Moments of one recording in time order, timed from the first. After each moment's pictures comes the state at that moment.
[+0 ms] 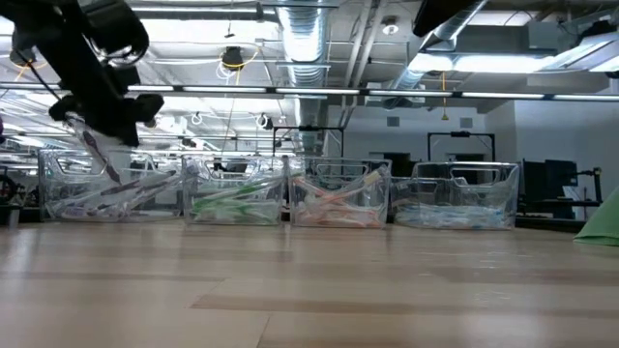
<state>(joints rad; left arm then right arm) 0.45 0.68 0.46 -0.65 -0.77 -0.64 0.60 1.91 1.73 -1.57 1.01 0.77</state>
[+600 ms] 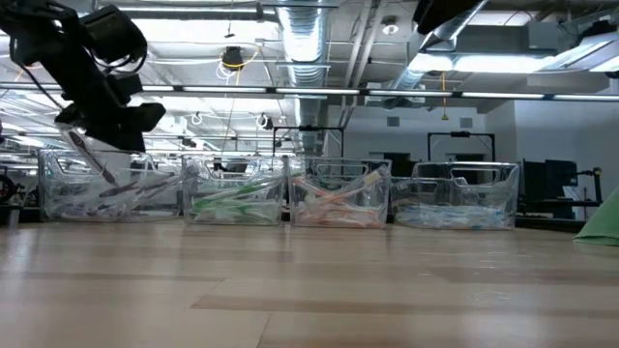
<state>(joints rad) 0.53 0.67 0.39 -0.50 -0.71 -0.52 0.59 1.90 1.73 -1.57 1.02 0.54</state>
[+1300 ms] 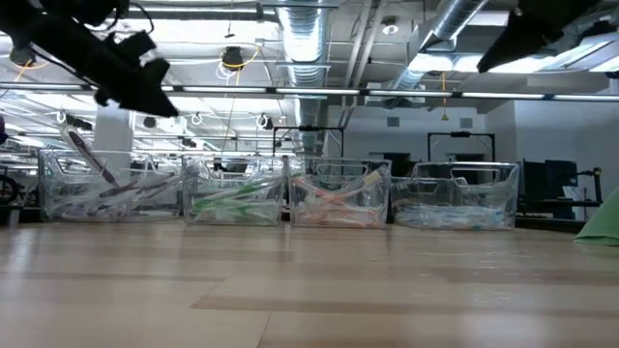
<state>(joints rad) 0.34 0.55 0.39 -0.26 -0.63 -0.18 0.34 0.80 0.84 -0.92 0.87 0.39</state>
